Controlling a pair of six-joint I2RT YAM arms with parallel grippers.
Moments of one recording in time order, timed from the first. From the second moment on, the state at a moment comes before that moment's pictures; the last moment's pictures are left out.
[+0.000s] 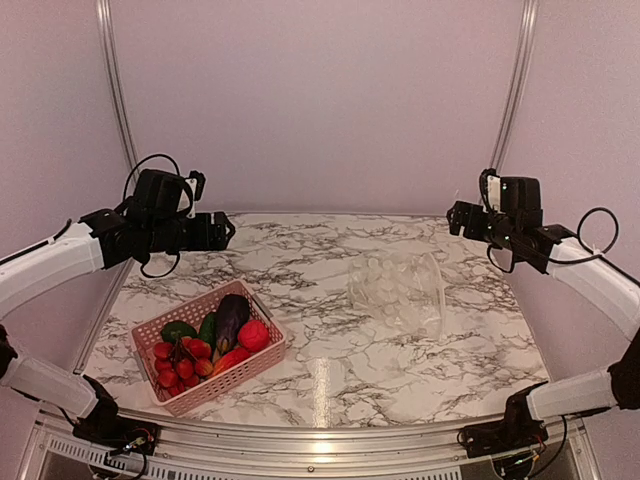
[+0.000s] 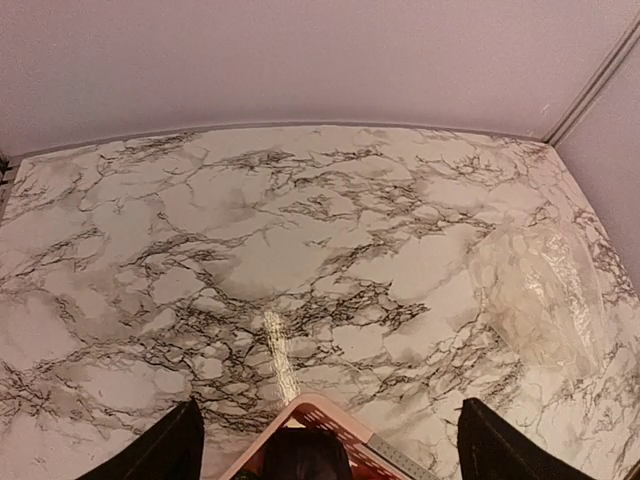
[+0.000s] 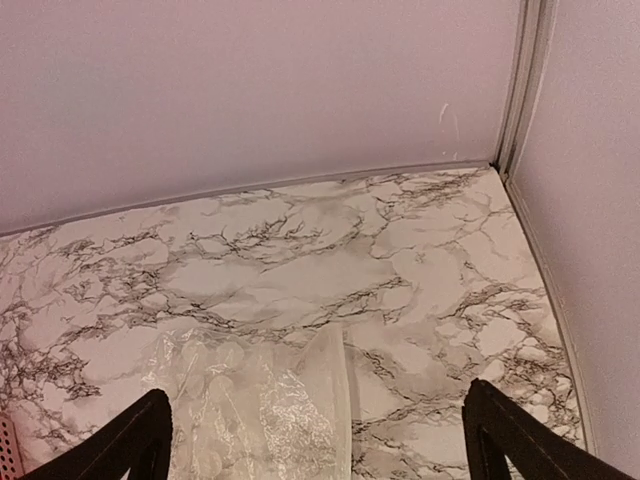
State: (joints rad) left arm -0.58 1.30 1.11 -0.38 -0.17 -0.38; right arm 0.23 1.20 1.00 -0.24 0.12 0.25
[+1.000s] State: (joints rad) left arm -1.06 1.36 1.08 -0.88 0.03 -0.22; right arm 0.21 1.17 0.90 -0.17 -0.24 0.20
